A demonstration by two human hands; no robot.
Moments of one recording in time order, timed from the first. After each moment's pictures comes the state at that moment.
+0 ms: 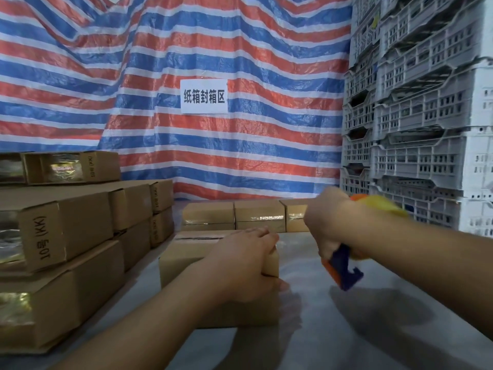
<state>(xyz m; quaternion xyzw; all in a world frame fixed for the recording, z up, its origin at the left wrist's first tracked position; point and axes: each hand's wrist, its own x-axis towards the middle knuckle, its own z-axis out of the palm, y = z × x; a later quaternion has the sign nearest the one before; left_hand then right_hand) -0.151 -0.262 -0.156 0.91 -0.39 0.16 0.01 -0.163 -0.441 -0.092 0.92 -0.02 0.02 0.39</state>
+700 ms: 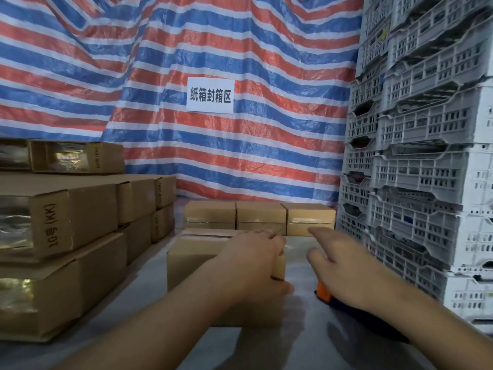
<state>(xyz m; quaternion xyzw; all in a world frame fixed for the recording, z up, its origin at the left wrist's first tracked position) -0.153 -0.265 -0.159 0.90 -0.40 0.19 0.00 -0.212 -0.447 -0.171 0.94 0.03 0.31 -0.11</state>
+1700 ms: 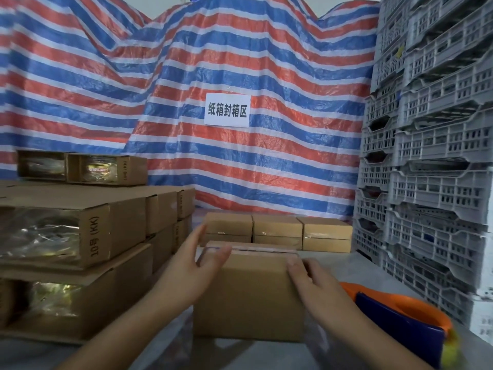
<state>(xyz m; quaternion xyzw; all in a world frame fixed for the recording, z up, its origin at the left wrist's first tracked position) -0.128 -0.147 -0.185 0.77 -0.26 0.15 0.57 -0.204 -0.373 -0.182 0.88 -0.03 0.18 -0.43</state>
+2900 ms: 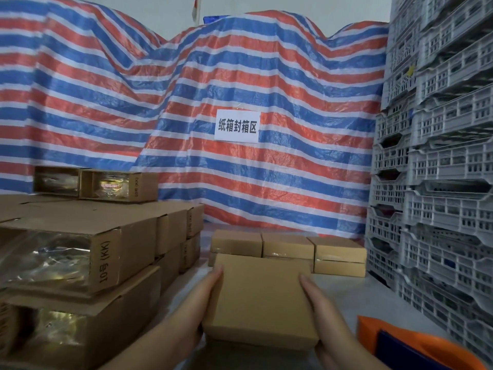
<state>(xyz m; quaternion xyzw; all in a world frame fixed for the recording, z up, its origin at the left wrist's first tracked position) -0.096 -0.158 -0.194 0.59 0.01 -0.07 0.81 -0.123 -0.373 -0.196 0.61 -0.14 0.09 -0.77</state>
